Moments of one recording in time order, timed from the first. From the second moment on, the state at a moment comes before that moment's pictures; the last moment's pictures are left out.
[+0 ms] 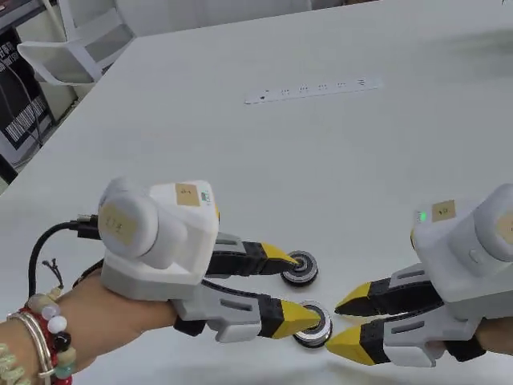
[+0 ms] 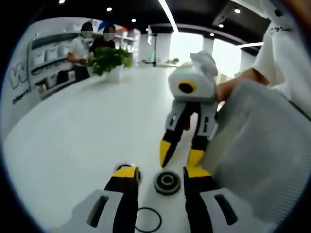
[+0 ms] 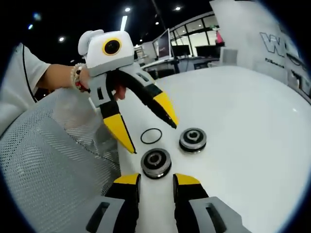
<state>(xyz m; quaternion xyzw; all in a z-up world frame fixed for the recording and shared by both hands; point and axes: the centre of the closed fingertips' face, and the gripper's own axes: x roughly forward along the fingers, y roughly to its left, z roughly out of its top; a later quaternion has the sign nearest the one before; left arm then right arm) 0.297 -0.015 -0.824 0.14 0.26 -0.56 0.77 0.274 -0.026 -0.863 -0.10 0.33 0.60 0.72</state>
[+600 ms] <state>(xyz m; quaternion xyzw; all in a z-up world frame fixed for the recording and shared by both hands) 0.281 -0.020 -0.850 0.18 0.27 -0.58 0.75 0.275 -0.018 -0.868 -0.13 0.32 0.62 0.71</state>
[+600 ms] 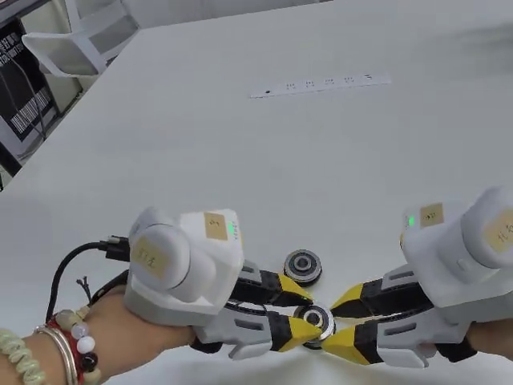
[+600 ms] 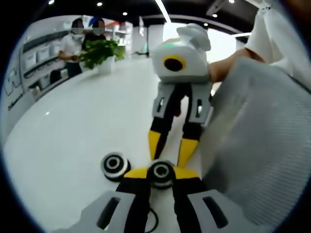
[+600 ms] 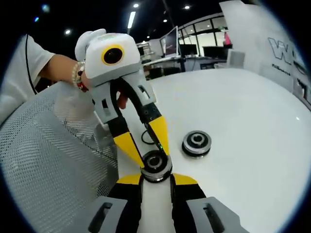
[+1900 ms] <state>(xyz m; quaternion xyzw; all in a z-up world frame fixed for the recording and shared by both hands) 0.284 -0.019 -0.848 0.18 0.25 -0.58 0.75 0.284 -0.030 -0.867 0.04 0.39 0.56 0.73</state>
